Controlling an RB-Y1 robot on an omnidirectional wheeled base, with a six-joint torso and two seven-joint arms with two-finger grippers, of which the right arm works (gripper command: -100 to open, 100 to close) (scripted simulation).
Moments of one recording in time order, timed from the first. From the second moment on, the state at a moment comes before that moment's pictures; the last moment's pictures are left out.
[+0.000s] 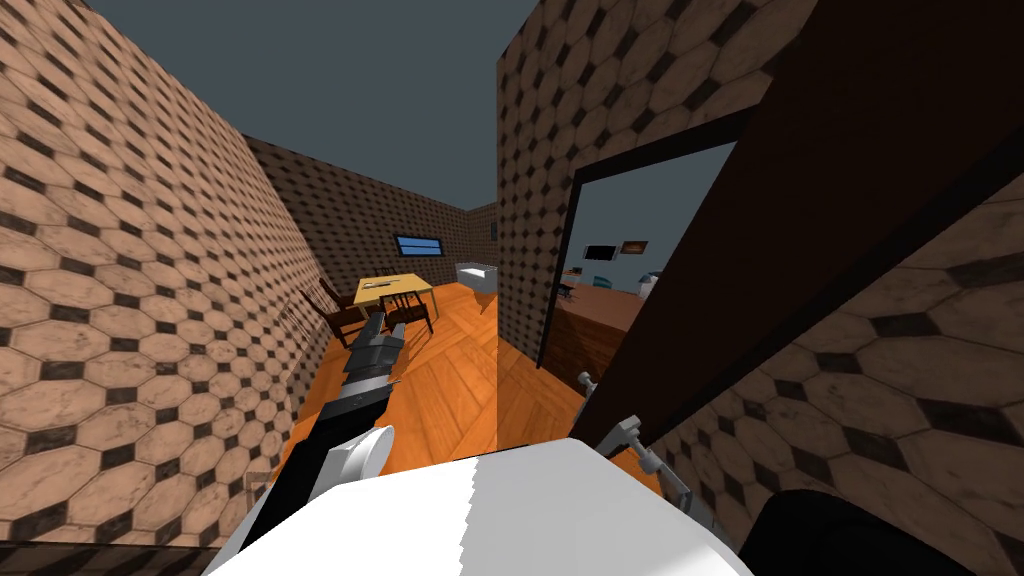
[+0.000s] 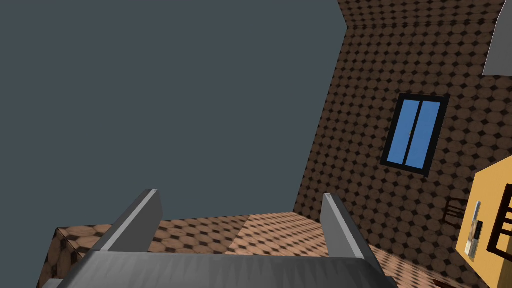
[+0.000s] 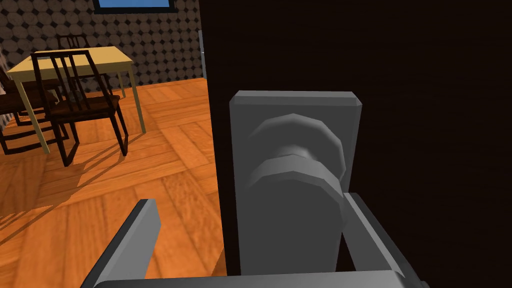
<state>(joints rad) 0.75 -0.87 0.48 -1.06 -0.44 -1.53 -1.83</state>
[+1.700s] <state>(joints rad) 0.70 -0.85 0.45 -0.91 -0.50 -1.57 -1.91</state>
